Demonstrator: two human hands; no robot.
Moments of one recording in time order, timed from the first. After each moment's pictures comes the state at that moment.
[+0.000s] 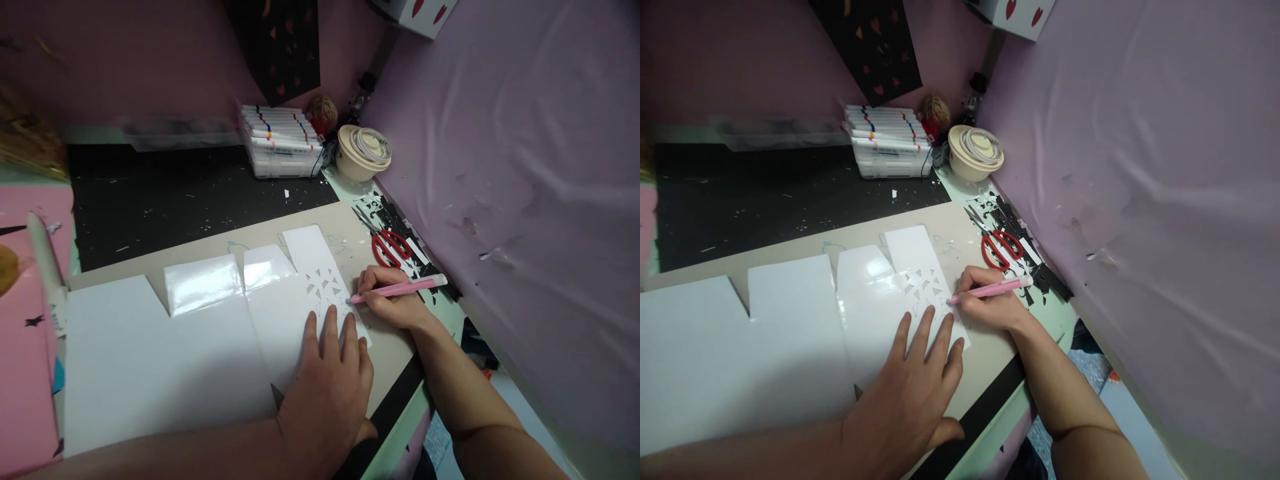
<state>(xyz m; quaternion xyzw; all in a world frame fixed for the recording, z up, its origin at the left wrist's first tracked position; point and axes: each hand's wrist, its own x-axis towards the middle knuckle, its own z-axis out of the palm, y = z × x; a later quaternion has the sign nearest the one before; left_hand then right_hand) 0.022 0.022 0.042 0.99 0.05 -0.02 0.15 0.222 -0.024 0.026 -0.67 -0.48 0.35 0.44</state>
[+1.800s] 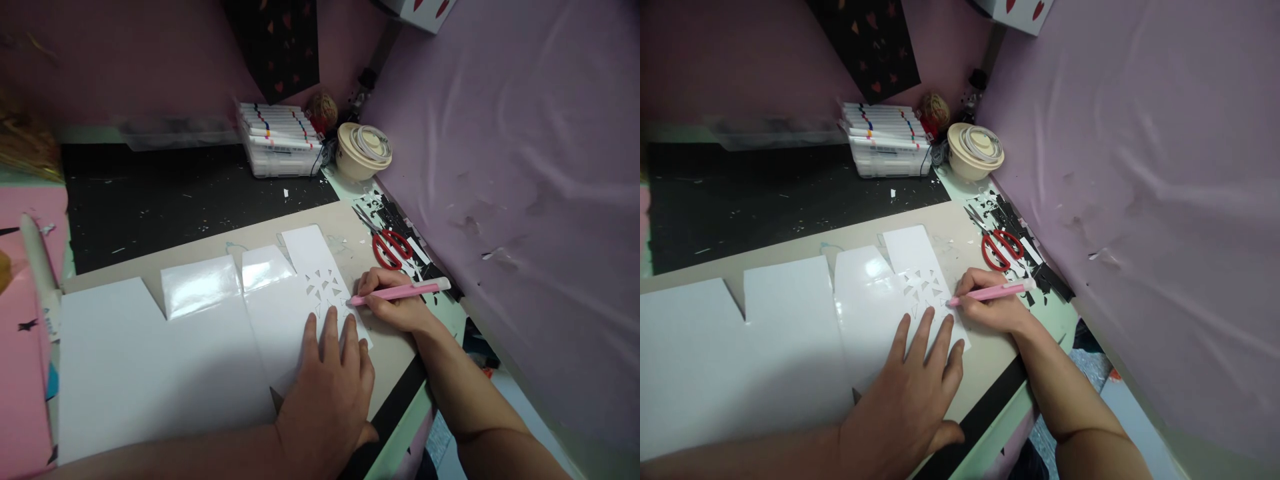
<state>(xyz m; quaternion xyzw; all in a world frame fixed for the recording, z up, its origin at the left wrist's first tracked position) 0.023 0.020 0.036 0.99 0.03 0.00 0.15 0.226 -0.029 0.020 -0.64 -0.50 0.36 0.46</state>
